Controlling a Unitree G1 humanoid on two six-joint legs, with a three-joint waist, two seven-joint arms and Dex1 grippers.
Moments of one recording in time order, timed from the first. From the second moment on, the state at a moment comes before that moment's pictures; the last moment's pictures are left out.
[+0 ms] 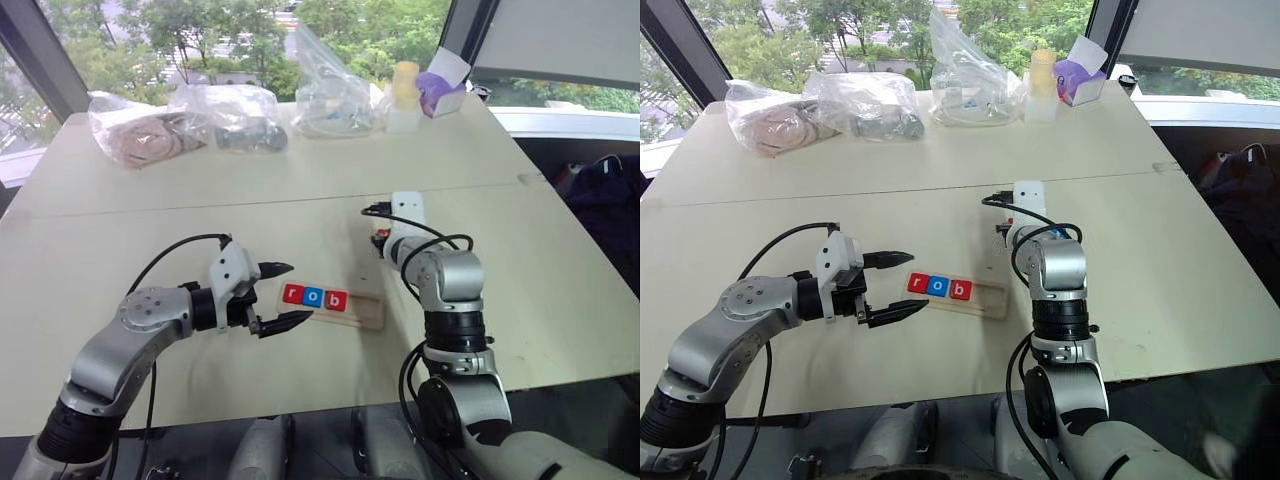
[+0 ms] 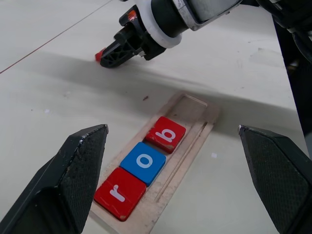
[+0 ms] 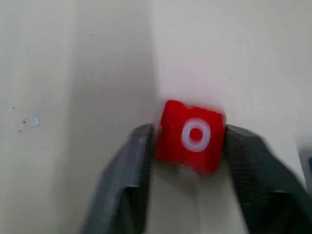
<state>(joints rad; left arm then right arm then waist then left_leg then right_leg) -0.17 0.66 -0.06 -0.47 -0.51 0.54 -0.86 -0.70 0.02 -0.12 0.03 0.02 1.19 -0.10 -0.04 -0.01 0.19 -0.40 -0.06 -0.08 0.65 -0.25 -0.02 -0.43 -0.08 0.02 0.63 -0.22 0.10</state>
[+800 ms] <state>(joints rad) -0.17 0.71 -0.06 -0.37 -0.52 0.47 -1.08 -0.10 -0.30 -0.17 -0.87 0.31 1.61 0.09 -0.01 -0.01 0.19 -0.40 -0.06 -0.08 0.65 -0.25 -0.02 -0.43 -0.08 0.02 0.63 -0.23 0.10</state>
